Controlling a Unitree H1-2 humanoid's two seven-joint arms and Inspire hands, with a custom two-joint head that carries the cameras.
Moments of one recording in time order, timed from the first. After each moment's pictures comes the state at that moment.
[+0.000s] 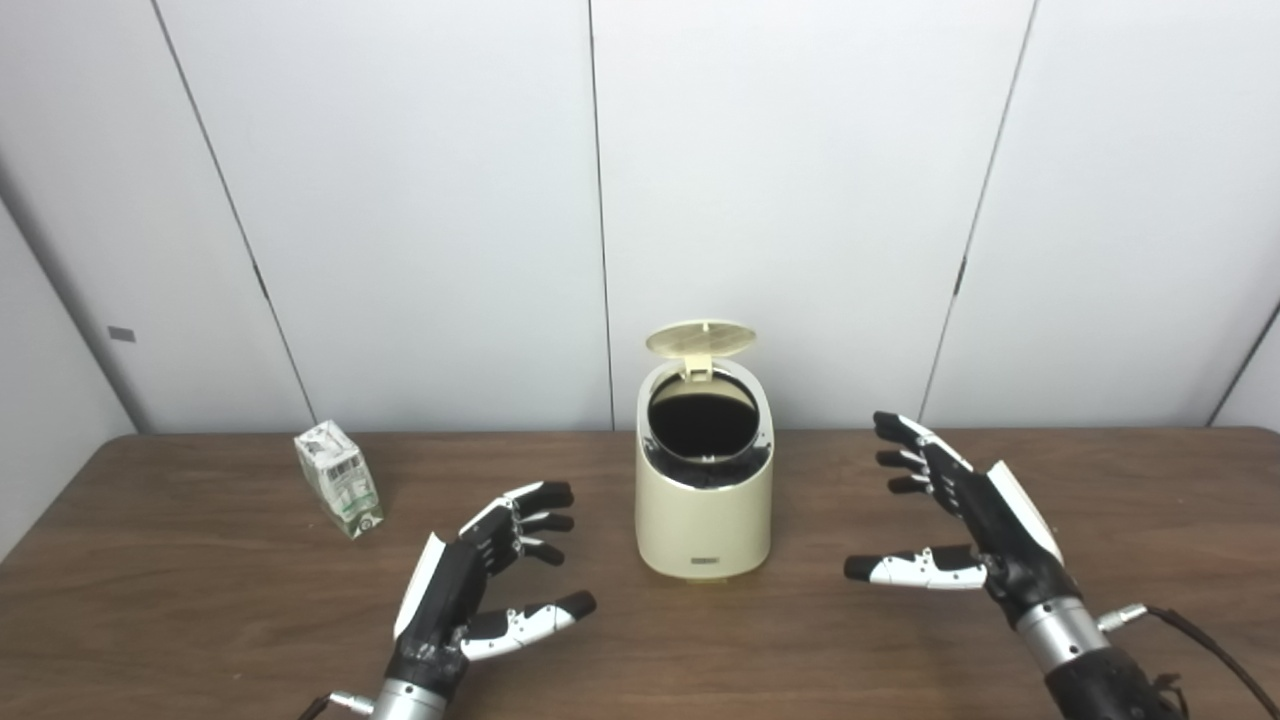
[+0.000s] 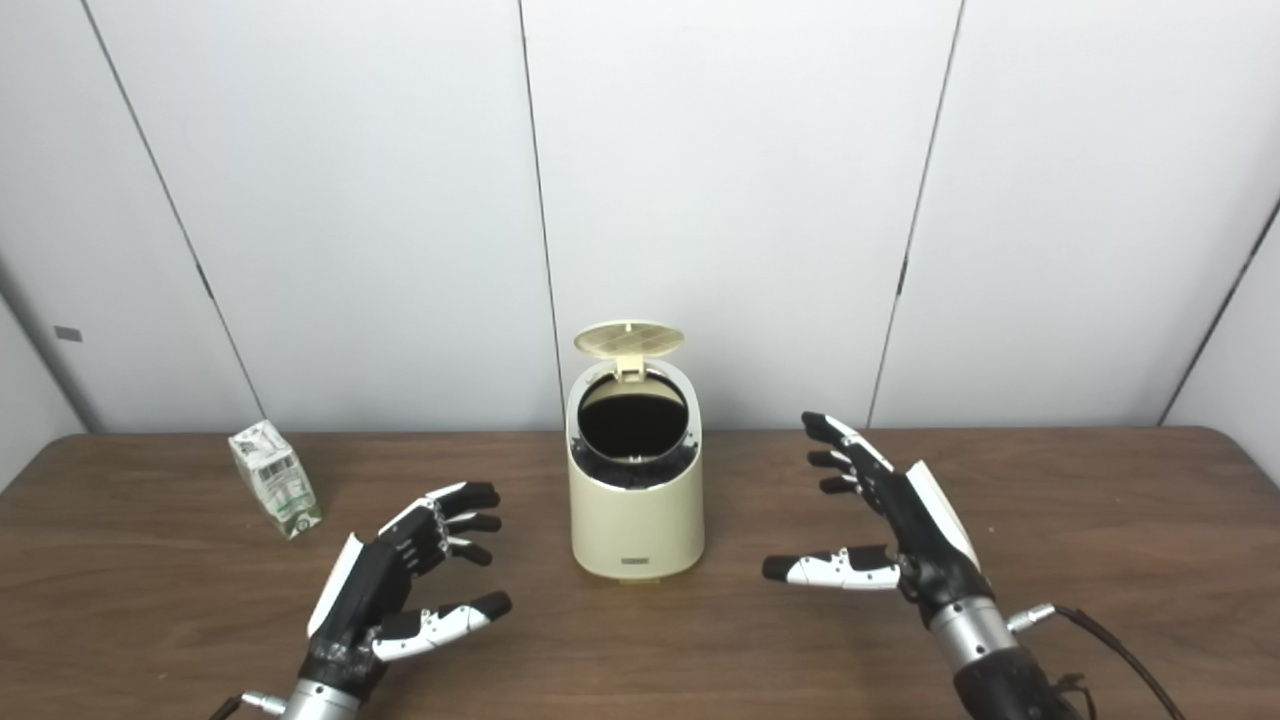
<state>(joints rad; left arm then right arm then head) -0.20 0.12 -0.02 0.18 0.00 -0.42 -0.16 -0.26 -0.26 -0.02 0.04 -0.22 -0.08 0.12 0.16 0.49</state>
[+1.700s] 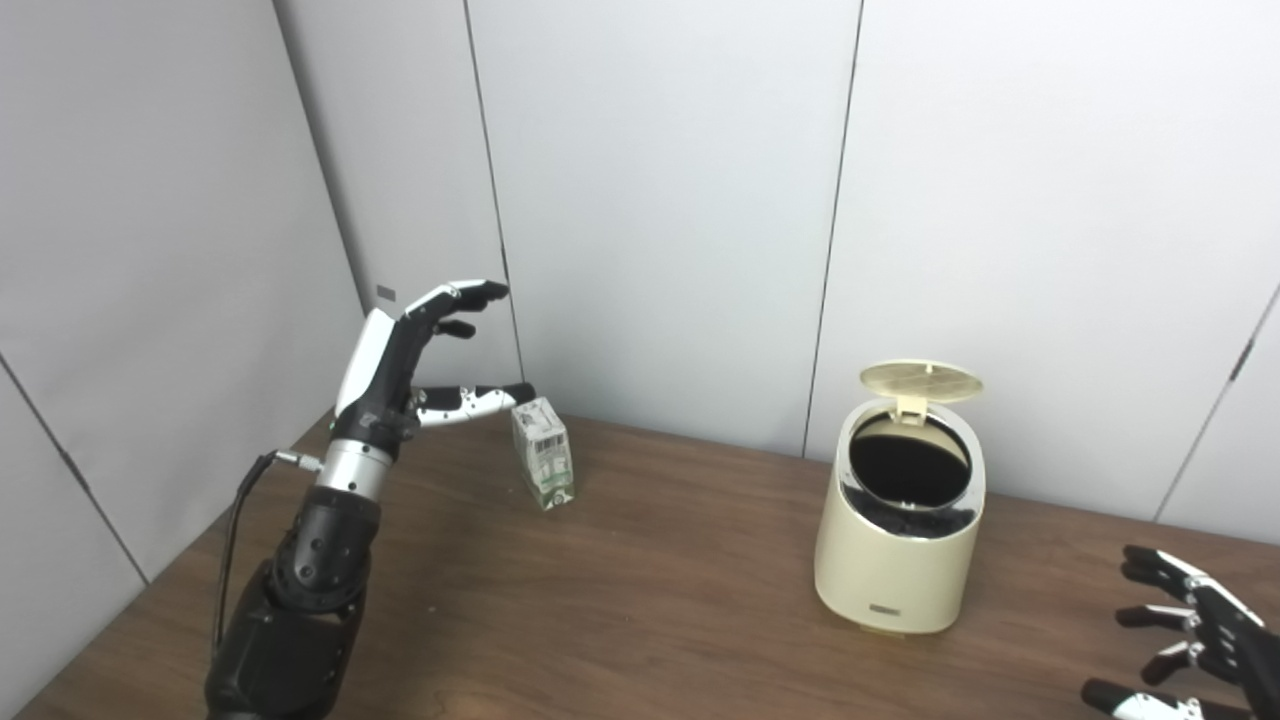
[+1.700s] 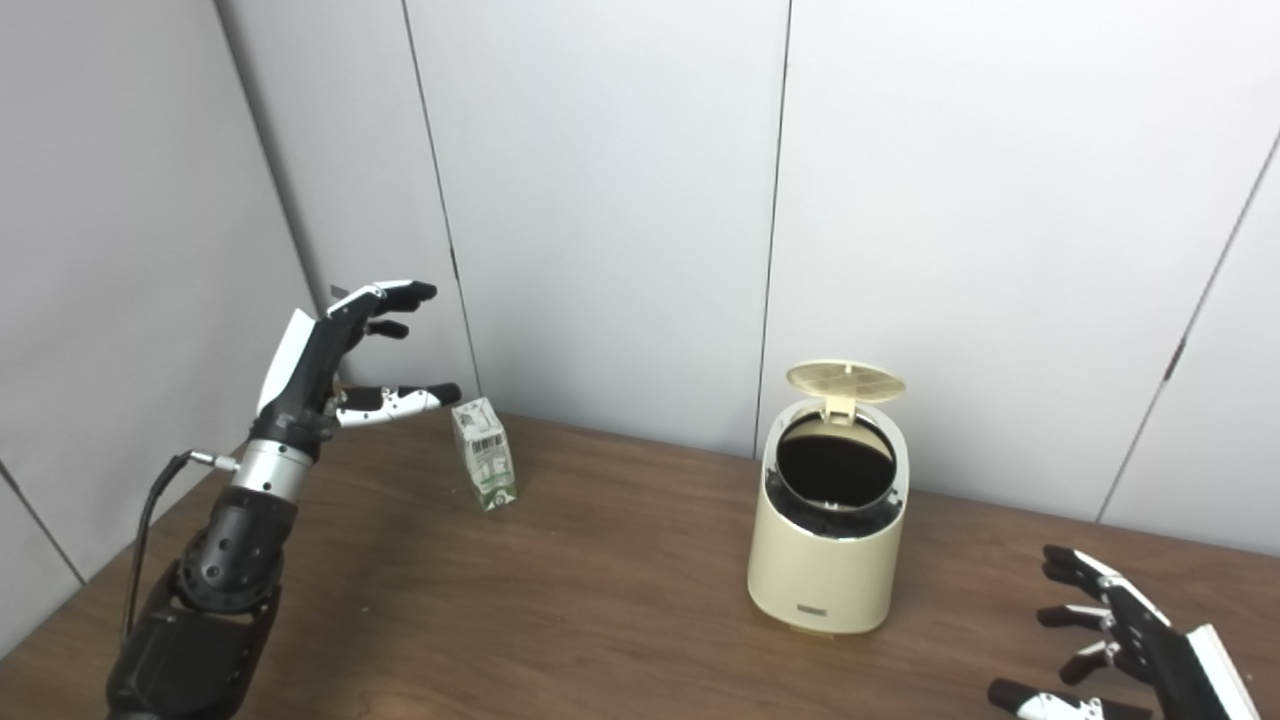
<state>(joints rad) -0.41 0.50 0.26 0.21 0.21 -0.22 0.03 -0.22 -0.30 -0.03 0.01 -0.20 -0.05 0.12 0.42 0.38</state>
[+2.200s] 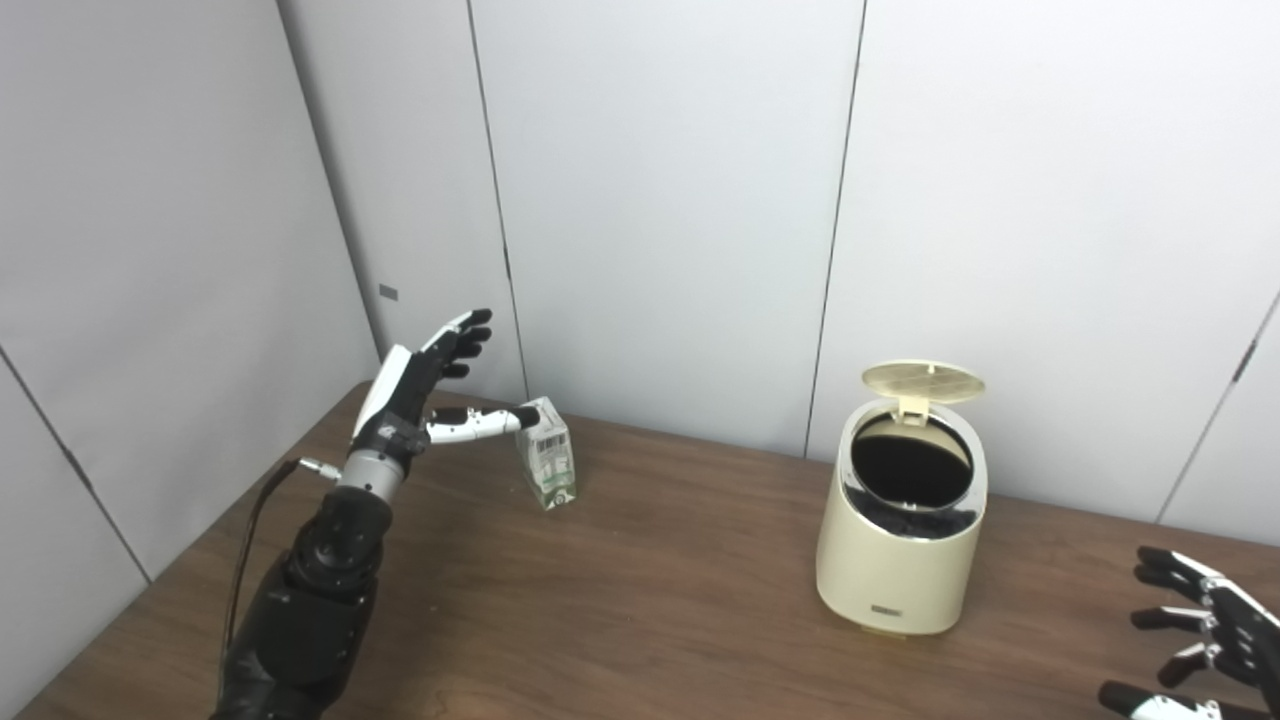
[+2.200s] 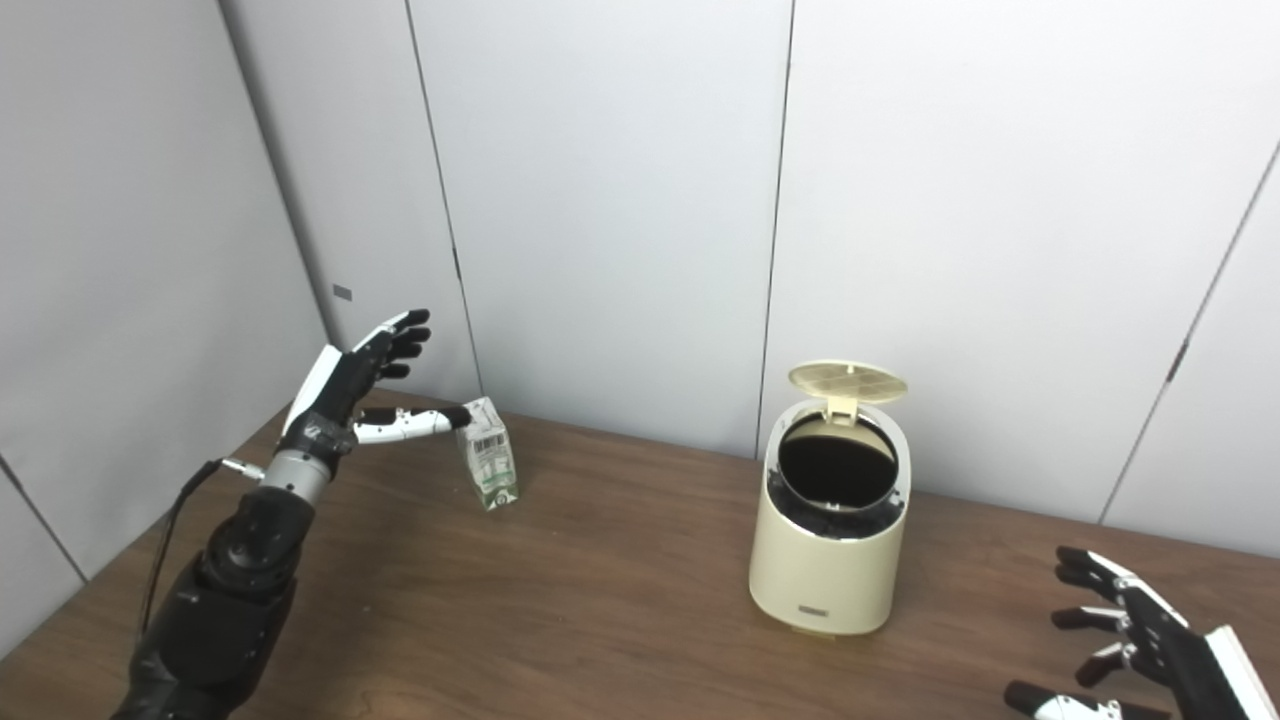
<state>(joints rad) -0.45 0.50 0.20 0.40 0.16 -0.11 -0.01 -0.22 -0.33 -0.03 0.01 -0.19 -0.05 0.12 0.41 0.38</state>
